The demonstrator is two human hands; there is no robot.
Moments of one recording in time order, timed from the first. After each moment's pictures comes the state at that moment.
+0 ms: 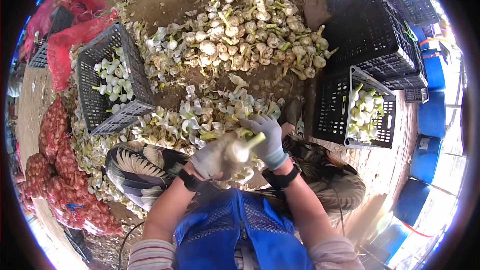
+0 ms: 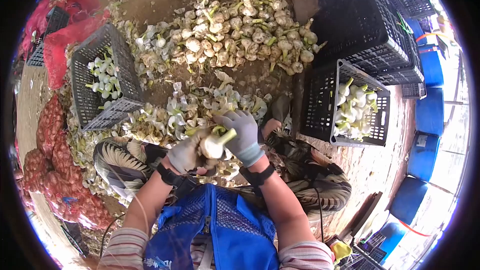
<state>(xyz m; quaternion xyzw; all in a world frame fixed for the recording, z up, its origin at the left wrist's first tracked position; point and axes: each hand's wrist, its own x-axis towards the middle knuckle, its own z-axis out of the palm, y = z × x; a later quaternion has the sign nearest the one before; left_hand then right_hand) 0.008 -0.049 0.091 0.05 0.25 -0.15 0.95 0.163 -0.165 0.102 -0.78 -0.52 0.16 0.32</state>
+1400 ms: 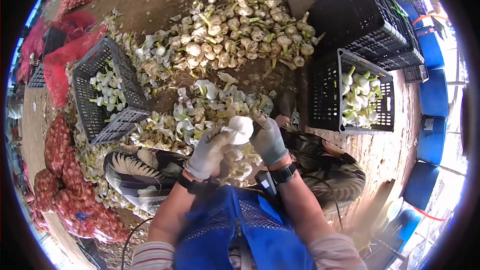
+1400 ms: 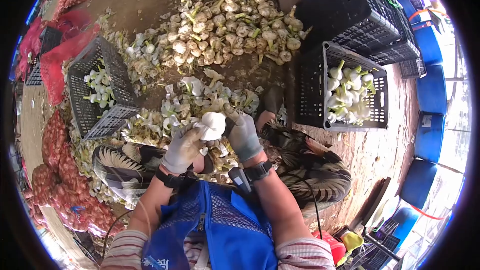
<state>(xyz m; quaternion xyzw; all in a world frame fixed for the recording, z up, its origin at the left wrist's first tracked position) 0.025 -0.077 0.112 0.47 0.28 0.04 0.84 0.157 -0.192 0.089 -0.57 -0.15 0.41 0.70</state>
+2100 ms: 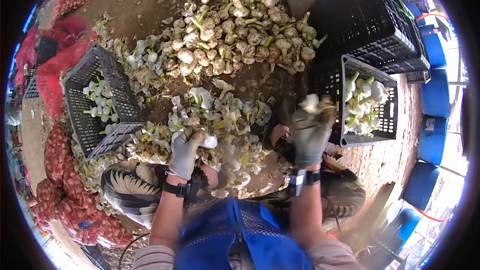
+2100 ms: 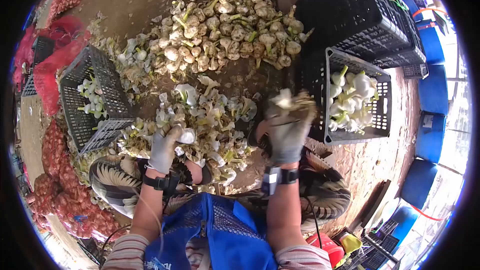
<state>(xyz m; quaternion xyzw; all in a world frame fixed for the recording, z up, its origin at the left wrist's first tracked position) 0.031 -0.024 0.067 0.43 0.43 0.11 0.79 0.257 -0.232 0.095 -0.16 0.11 0.26 0.95</state>
